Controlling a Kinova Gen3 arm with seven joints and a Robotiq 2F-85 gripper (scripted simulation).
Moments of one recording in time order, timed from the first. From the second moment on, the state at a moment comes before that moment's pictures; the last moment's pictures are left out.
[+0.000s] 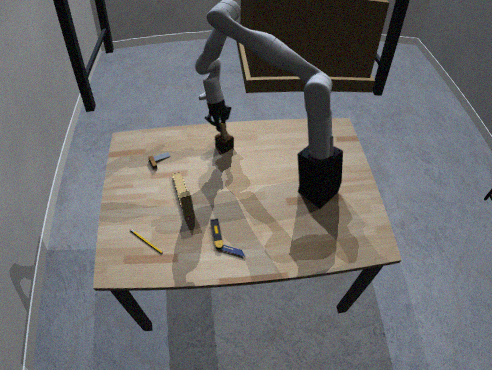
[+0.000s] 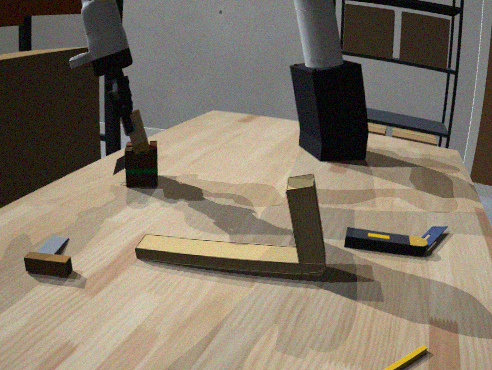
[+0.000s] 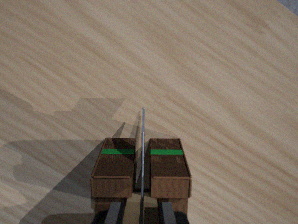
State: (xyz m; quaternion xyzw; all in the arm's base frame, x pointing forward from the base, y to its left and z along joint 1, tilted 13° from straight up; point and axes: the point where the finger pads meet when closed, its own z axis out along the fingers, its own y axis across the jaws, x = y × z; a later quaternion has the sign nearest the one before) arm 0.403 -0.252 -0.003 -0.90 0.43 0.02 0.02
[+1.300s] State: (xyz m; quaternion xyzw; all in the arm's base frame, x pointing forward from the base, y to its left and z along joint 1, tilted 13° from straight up) arm 0.402 -0.252 0.001 -0.90 0.43 0.02 0.02
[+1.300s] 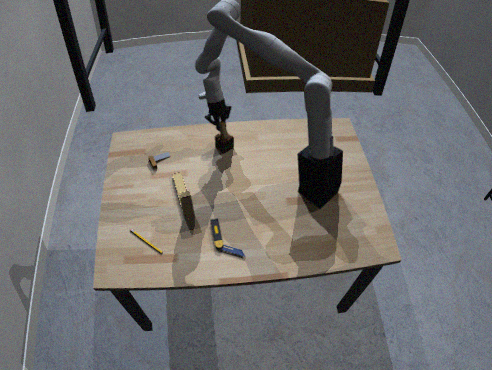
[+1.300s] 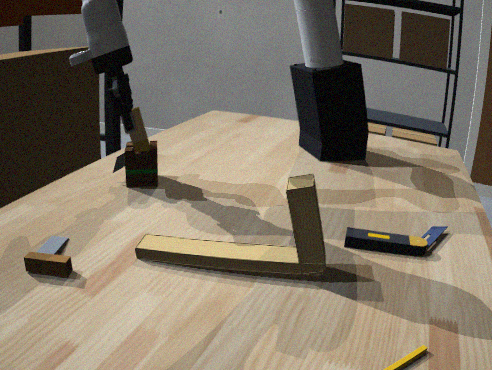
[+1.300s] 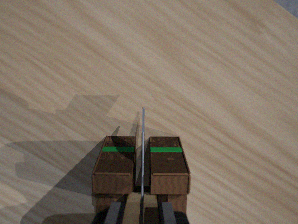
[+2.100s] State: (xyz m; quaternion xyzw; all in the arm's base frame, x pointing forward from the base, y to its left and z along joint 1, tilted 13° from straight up) arm 0.395 -0.244 0.043 -0.90 0.43 0.02 0.02
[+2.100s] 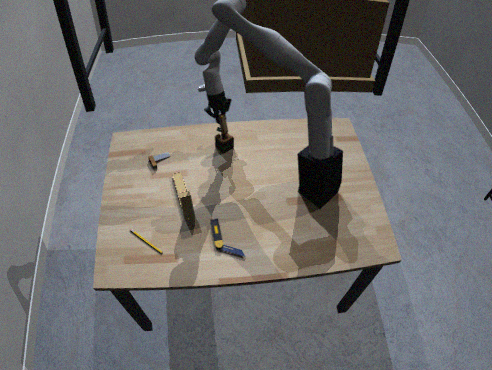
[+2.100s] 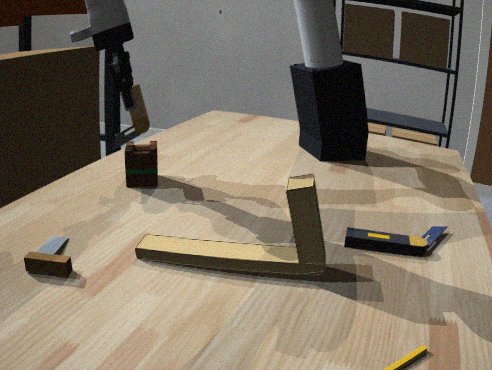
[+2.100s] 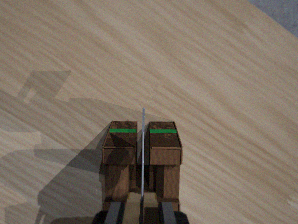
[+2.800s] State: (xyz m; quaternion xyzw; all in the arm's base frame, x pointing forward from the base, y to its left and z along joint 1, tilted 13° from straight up) arm 0.393 -0.242 0.057 -0.90 0.43 0.02 0.02
